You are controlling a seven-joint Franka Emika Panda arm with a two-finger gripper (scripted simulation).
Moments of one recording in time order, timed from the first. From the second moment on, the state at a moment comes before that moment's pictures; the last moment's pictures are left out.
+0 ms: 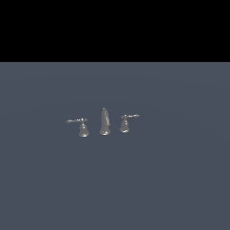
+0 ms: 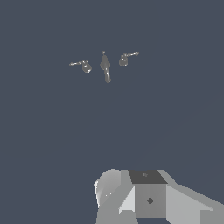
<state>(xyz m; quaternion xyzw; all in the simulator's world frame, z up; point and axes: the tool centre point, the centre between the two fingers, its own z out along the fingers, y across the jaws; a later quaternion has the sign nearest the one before) -0.252 -0.009 0.482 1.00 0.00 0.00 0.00</state>
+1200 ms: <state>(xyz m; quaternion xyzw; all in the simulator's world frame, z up) -0.189 0.018 0.401 0.99 -0.13 0.00 0.00</state>
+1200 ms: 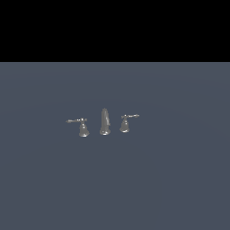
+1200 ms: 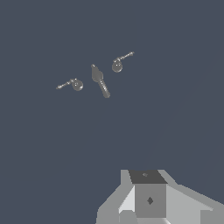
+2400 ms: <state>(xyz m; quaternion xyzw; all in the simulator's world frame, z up) -0.049 0.017 0.240 0.92 -0.40 0.00 0.00</state>
